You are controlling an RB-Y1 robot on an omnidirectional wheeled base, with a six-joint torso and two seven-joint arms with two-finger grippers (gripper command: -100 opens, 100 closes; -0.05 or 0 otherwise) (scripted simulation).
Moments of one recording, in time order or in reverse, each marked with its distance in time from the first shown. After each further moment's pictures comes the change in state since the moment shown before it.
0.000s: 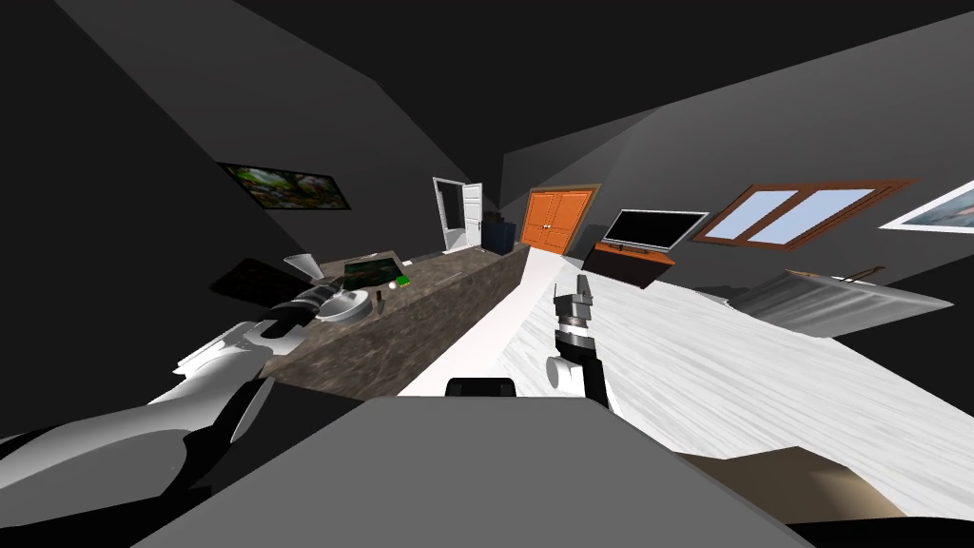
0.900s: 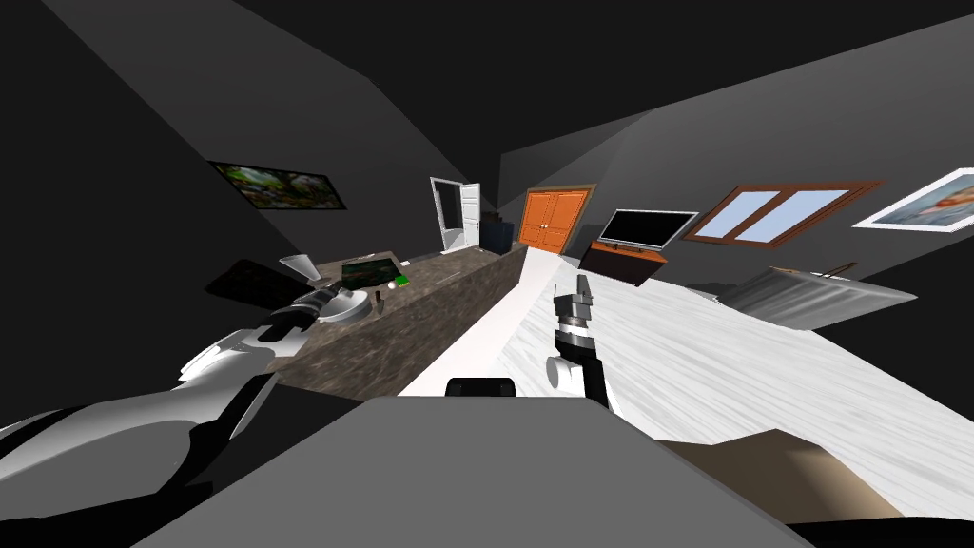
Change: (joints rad) left arm -0.040 0.021 -0.109 0.140 0.270 -0.038 -0.224; right arm 0.000 0.000 0.000 0.000 0.000 0.000 0.000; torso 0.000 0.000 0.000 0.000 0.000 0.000
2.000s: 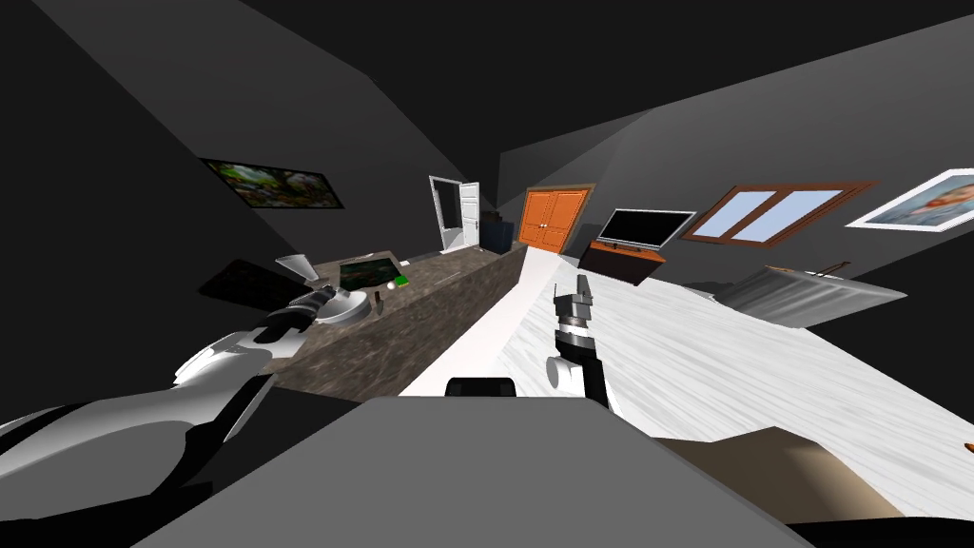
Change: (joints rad) left arm 0.000 0.013 -0.038 0.024 0.083 0.003 -0.060; right arm 0.000 0.000 0.000 0.000 0.000 0.000 0.000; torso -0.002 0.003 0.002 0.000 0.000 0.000
